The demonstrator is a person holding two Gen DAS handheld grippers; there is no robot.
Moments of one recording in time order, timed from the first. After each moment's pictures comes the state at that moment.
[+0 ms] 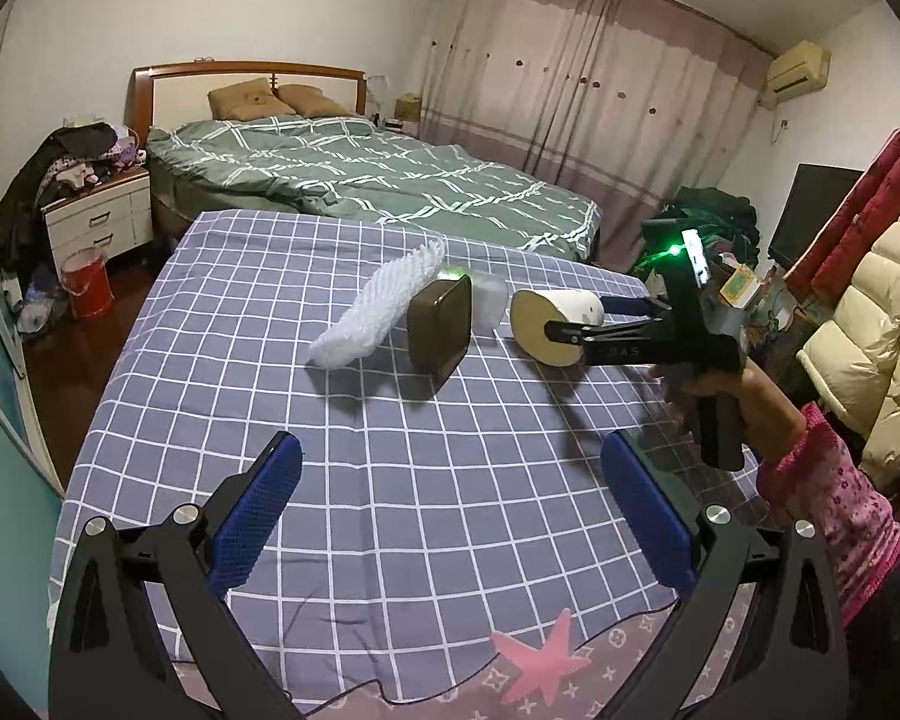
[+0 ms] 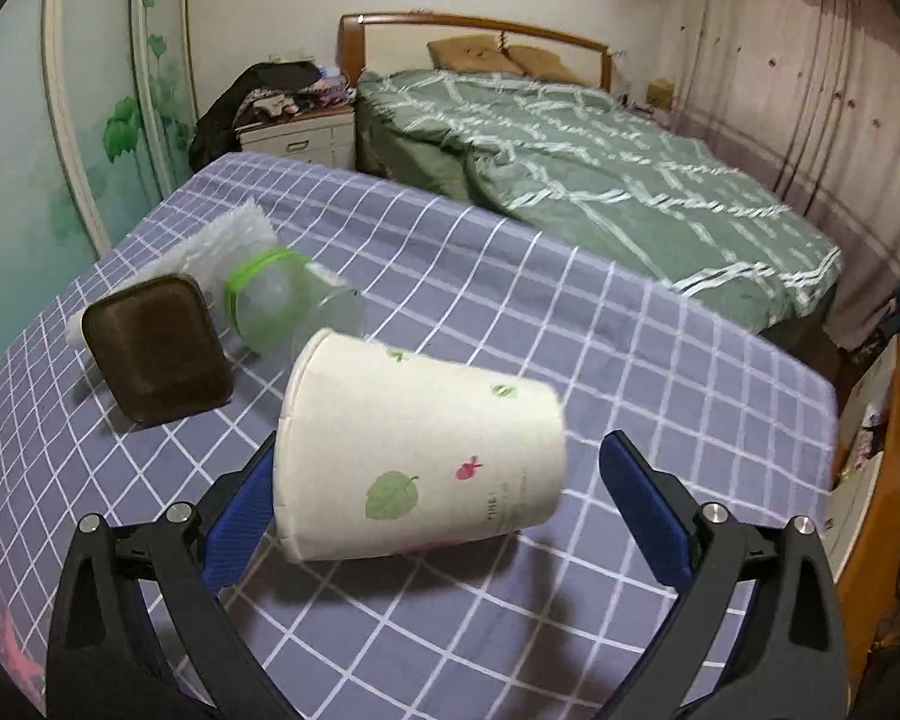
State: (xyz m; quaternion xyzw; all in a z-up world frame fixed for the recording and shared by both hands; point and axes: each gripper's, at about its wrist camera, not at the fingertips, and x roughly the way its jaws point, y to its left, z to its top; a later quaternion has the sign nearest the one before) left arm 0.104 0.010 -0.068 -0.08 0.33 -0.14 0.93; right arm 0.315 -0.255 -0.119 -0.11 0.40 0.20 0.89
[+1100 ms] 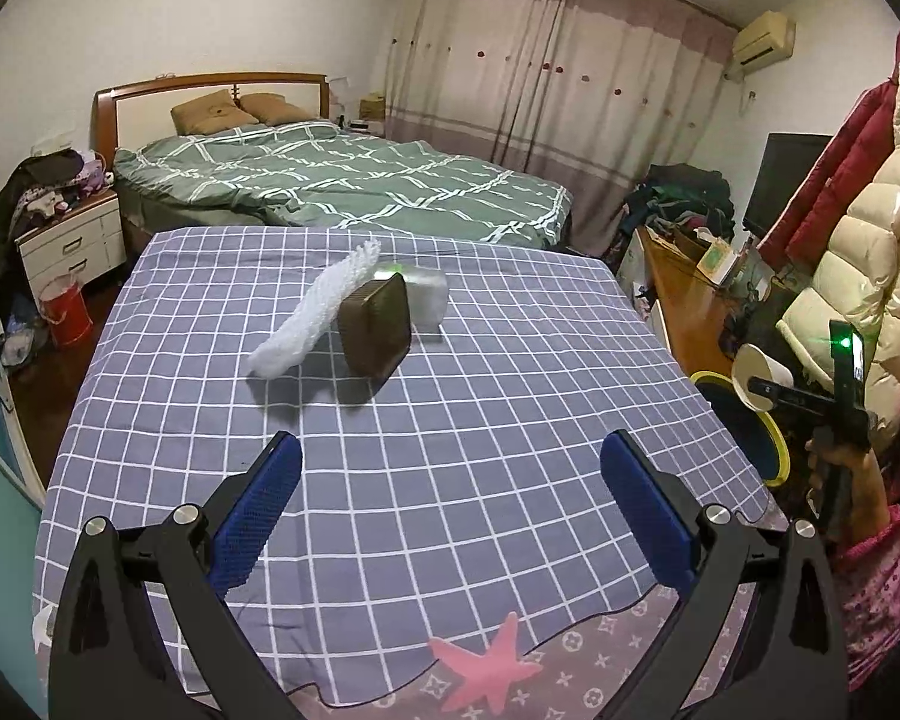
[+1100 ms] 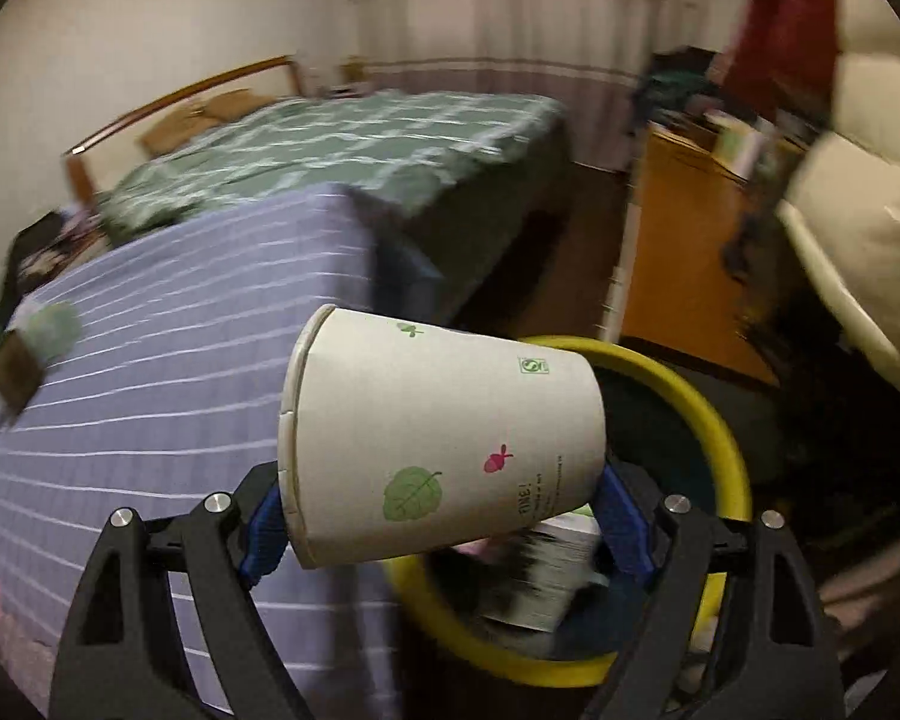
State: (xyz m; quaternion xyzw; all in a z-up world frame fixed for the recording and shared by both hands) left arm 0.102 -0.032 -0.062 -0.05 0.32 -0.18 0.93; right arm 0.129 -0.520 -0.115 0.08 0.38 -0.13 0.91
